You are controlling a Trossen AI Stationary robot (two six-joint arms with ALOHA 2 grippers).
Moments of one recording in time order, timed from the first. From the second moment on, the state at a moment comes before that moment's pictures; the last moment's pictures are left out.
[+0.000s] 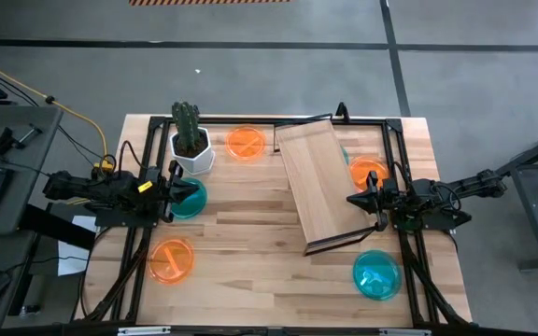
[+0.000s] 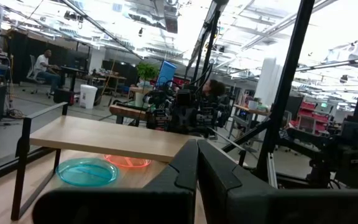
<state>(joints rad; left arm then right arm) -0.17 0.01 0.01 0.25 -0.22 -0.15 0.26 0.01 0.01 0.06 0.25 0.24</state>
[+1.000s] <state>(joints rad) -0.17 0.01 0.02 0.30 -0.32 -0.18 0.26 0.10 0.01 0.73 0.33 0.09</state>
